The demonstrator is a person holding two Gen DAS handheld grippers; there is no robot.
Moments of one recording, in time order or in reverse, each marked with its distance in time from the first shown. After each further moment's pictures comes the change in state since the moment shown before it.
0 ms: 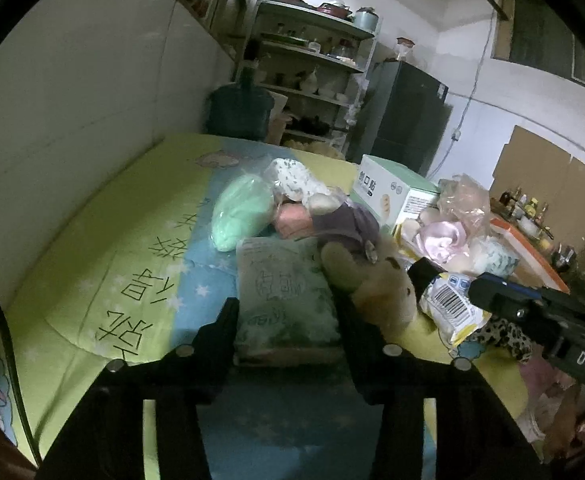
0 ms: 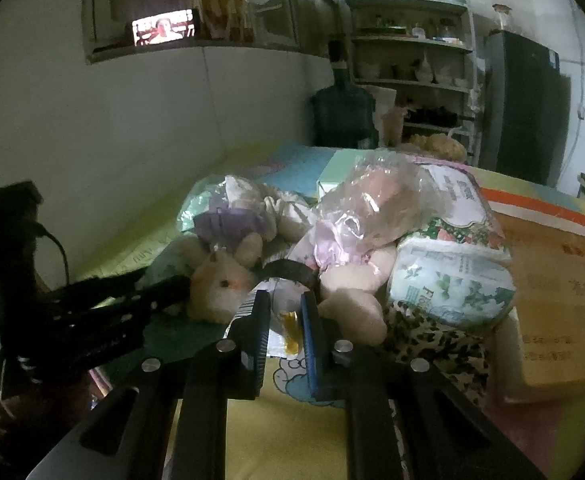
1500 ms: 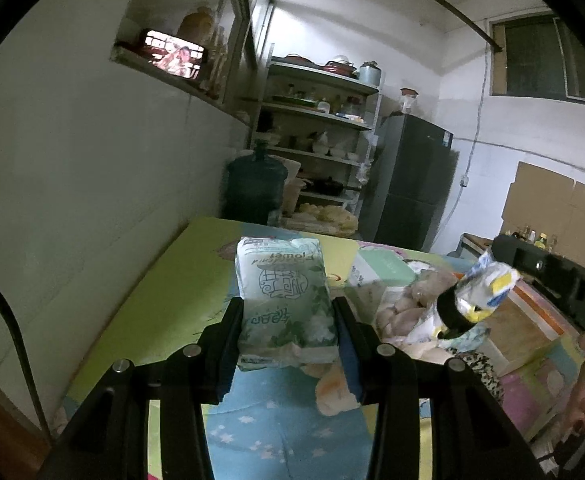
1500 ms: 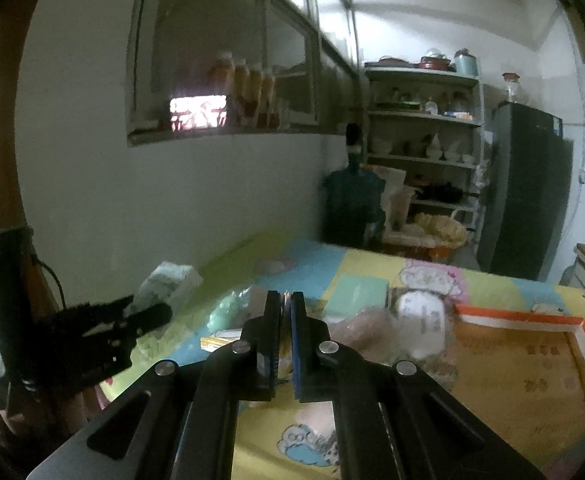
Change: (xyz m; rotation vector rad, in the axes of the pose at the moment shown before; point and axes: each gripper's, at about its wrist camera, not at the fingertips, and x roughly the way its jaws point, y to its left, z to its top) left arm -0.061 -0.028 0.041 0.020 -0.219 0.078; right arm -0.077 0.014 0.059 -0.104 -0.252 -0.001
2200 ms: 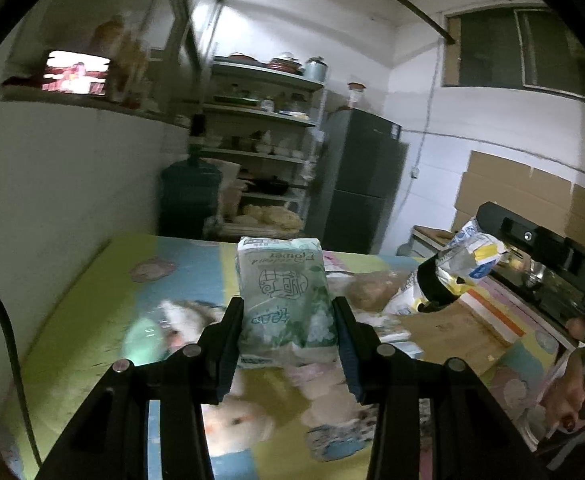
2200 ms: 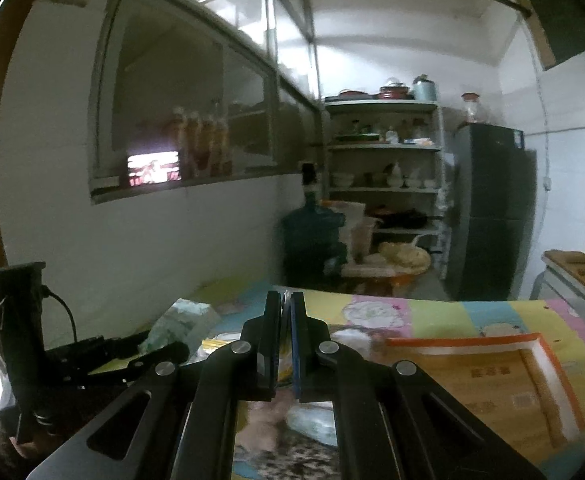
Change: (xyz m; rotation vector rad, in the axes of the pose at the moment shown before) left arm 0.029 -0.075 0.021 0.071 0.012 -0.183; right arm -0.046 -0.056 0.016 0.053 -0.124 -0.132
